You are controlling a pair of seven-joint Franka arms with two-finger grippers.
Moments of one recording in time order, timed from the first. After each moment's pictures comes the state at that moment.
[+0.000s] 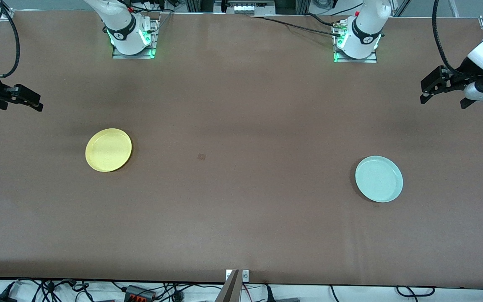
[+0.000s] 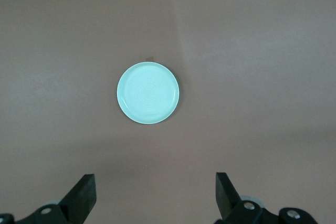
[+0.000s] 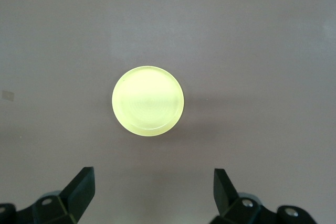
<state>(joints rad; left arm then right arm) -0.01 -0.06 -0.07 -1.62 0.00 1.65 0.06 -0.04 -0.02 -0.03 -1.74 -0.03 1.69 -0.04</state>
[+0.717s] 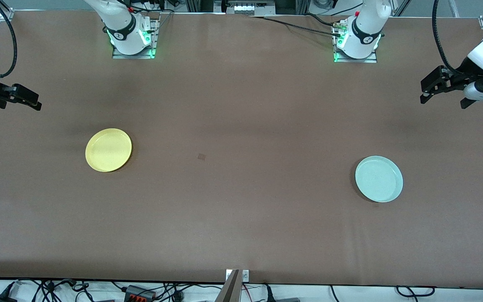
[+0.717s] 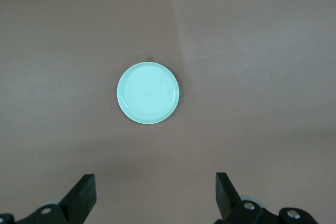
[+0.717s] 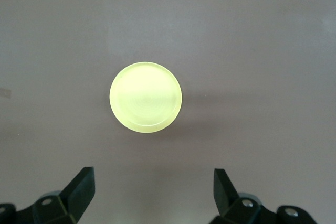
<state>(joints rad) -0.01 -0.06 -0.07 -1.62 0.00 1.65 0.06 -0.05 -0.02 -0.03 -1.74 -0.03 1.67 -0.05</state>
